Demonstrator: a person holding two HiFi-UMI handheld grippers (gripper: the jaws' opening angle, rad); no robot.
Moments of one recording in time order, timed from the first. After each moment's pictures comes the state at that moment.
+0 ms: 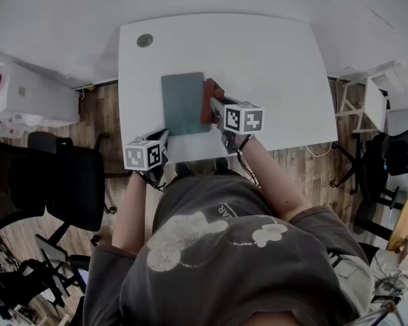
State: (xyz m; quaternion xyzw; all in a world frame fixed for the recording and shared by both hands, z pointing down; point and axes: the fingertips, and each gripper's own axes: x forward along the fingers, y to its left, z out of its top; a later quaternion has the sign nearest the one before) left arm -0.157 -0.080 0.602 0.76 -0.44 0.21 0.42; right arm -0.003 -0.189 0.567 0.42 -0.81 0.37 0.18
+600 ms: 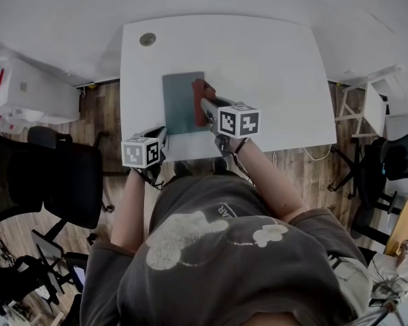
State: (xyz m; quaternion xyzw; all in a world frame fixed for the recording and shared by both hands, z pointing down) left arm -0.162 -0.079 0.592 0.77 -0.45 0.22 0.40; right arm -0.035 -0.173 0.537 0.38 -0.84 0.36 0.16
